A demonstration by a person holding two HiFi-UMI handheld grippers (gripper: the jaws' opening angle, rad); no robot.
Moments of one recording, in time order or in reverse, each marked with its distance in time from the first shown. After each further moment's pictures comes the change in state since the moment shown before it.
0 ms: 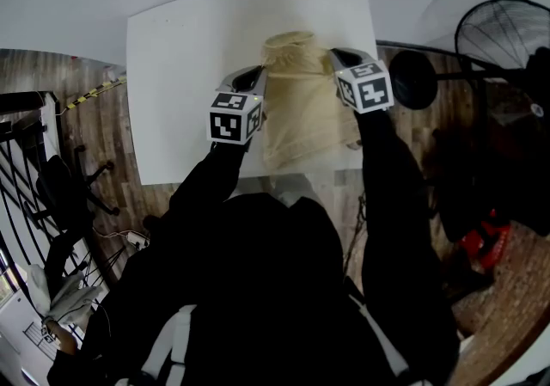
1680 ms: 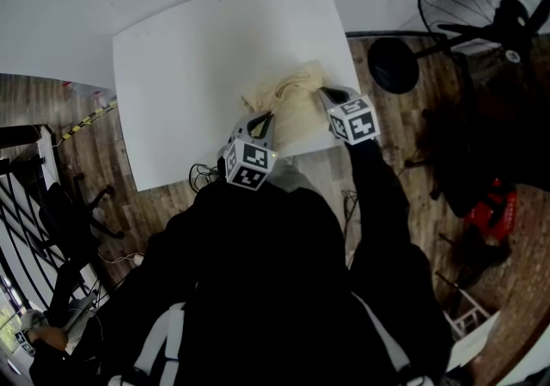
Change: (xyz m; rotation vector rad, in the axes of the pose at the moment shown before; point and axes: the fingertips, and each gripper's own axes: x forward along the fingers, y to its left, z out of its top) left arm -0.035 -0.116 -0.122 0.457 0.068 -0.095; right arm -0.069 0.047 -0.144 0.100 0.031 0.022
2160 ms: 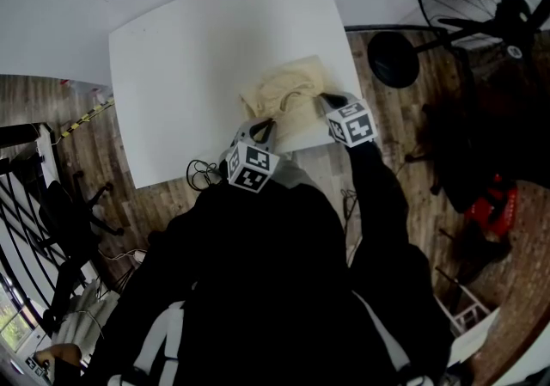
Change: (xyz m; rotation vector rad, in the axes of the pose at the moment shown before) left arm 0.007 -0.031 -0.028 -0.021 0.076 -0.057; right arm 0.002 0.004 -0.043 0.010 0.079 0.012
